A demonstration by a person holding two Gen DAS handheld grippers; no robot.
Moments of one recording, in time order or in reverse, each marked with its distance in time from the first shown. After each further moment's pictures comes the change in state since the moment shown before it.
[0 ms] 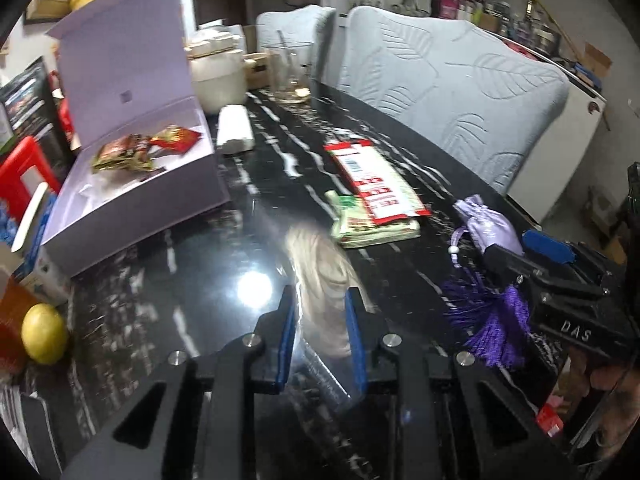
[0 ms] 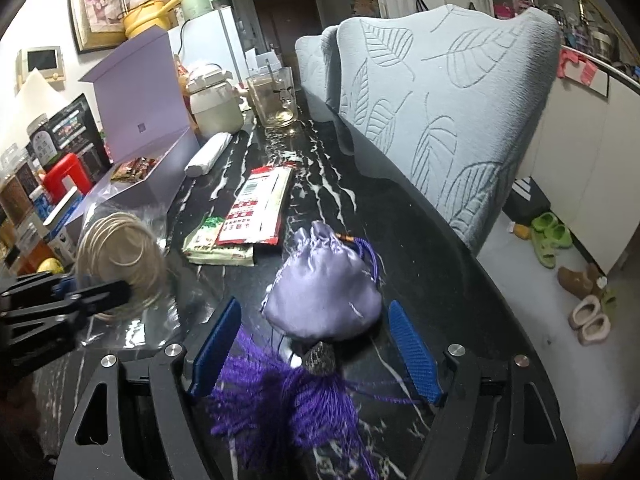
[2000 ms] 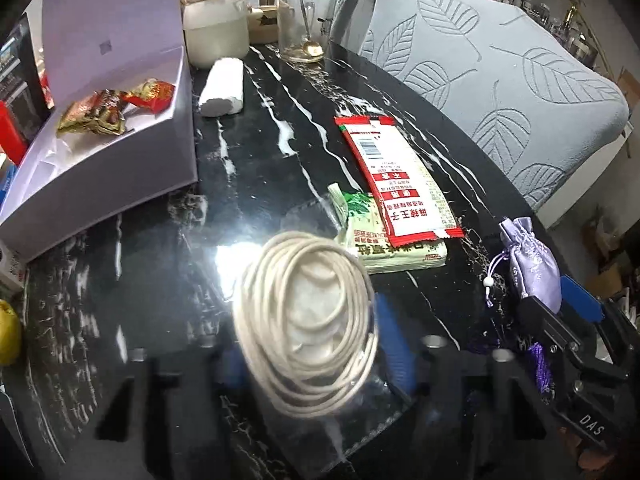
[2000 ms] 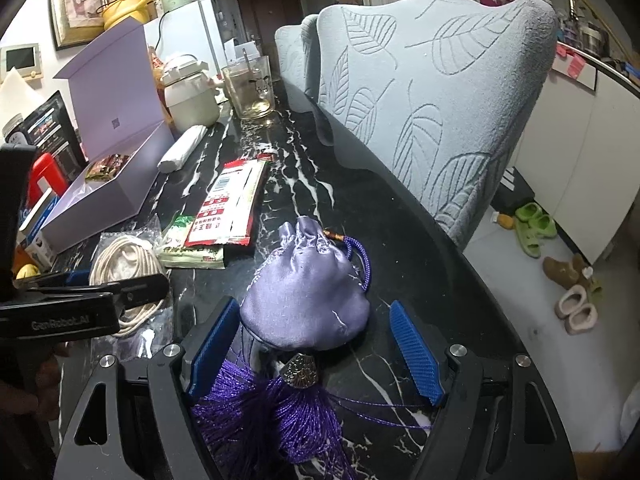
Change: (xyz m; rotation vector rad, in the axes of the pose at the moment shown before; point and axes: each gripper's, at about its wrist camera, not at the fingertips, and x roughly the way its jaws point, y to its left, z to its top) left arm 0.069 -0.005 0.026 -0.114 0.131 -0.025; right arm 0.014 -0.010 0.002 0.032 0.041 -0.052
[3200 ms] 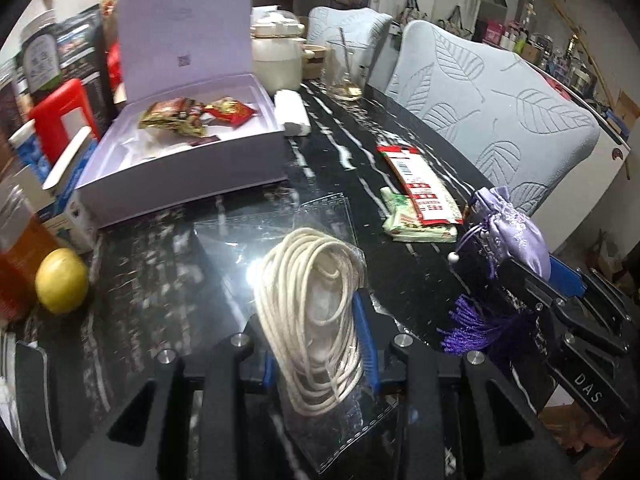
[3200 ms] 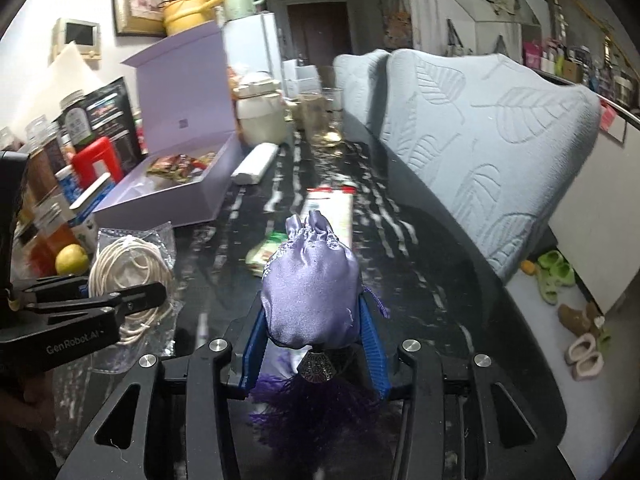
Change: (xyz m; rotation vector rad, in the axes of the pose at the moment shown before) left arm -0.084 0.045 -0.049 -0.063 -0.128 0.054; right arm -0.040 0.075 -0.002 -0.158 -0.099 0.114
